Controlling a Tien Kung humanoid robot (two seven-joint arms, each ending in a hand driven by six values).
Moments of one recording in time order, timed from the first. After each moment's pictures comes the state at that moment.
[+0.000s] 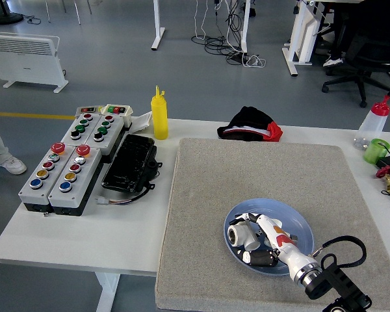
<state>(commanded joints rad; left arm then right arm) -0.15 0.00 -1.15 -0.27 0.63 0.39 0.43 0.43 -0.18 0.71 1.25 -1.47 -0.30 0.00</state>
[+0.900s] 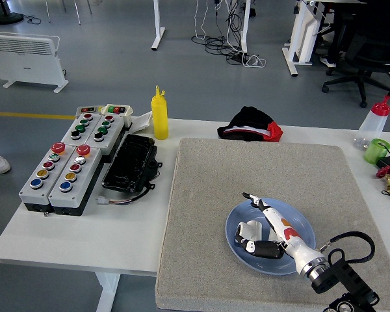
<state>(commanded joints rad) -0.15 0.00 -1.16 -0.27 0.64 0.39 0.43 0.43 -0.19 0.75 1.25 -1.46 -0.31 0.05</state>
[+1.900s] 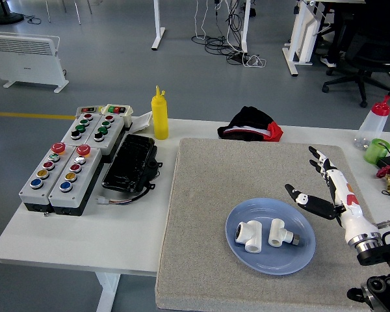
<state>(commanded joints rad) -0.15 0.00 -1.16 -0.28 0.64 0.39 0.44 0.37 -0.24 1.05 1.30 -1.28 -0.36 0.14</state>
